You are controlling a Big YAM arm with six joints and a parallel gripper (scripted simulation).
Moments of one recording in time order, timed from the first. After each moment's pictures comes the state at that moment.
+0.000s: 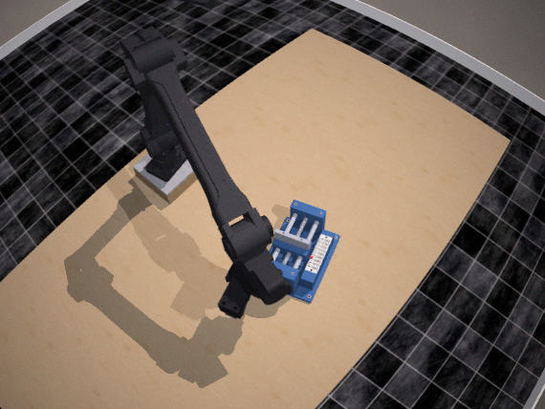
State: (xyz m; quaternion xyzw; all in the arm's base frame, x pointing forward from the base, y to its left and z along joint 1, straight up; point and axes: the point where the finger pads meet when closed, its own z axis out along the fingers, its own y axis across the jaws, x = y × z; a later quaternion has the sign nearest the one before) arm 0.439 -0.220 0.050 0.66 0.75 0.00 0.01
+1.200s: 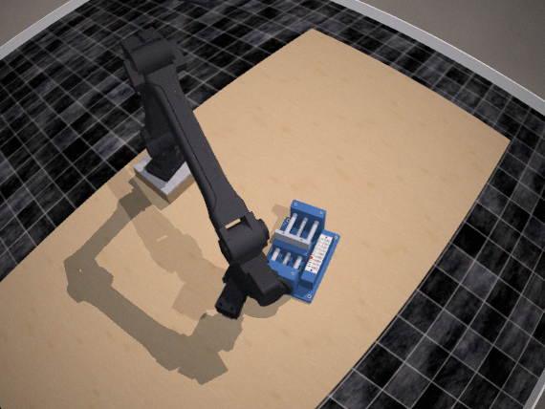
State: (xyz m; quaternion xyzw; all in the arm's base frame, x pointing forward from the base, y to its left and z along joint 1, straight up) arm 0.430 -0.221 0.036 0.66 0.75 0.00 0.01
